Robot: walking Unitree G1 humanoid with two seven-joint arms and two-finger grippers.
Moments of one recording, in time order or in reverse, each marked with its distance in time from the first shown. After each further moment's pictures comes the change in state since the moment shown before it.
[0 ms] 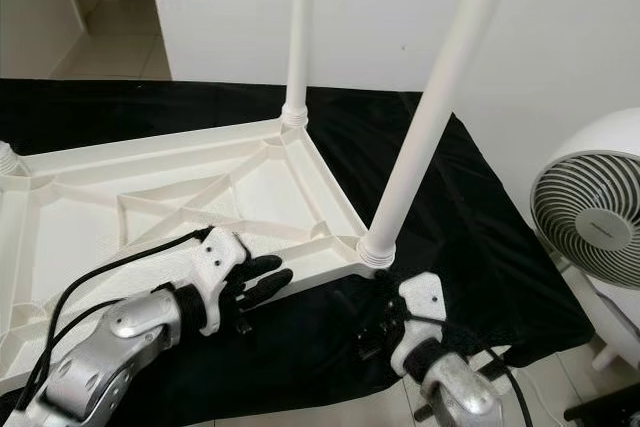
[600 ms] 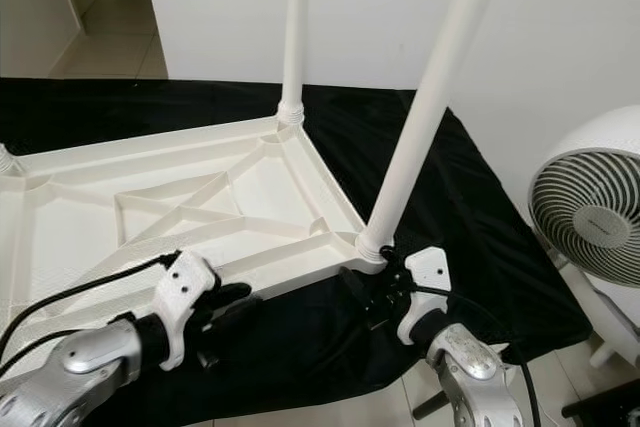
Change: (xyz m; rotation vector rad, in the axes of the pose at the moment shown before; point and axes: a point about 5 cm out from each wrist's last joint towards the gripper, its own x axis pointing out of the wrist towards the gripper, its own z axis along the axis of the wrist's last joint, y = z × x) left arm -0.043 -0.009 -0.006 -0.022 0.132 0.037; right arm 0.013 -0.013 0.004 -0.013 -0.003 0.042
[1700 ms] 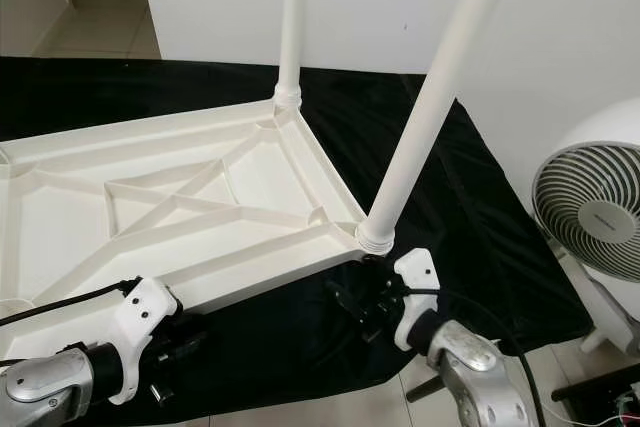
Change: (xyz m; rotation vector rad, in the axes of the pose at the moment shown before) left arm -0.029 0.002 -0.018 -0.063 0.160 0.019; right arm 0.005 0.010 -0.008 0.034 0.059 0.170
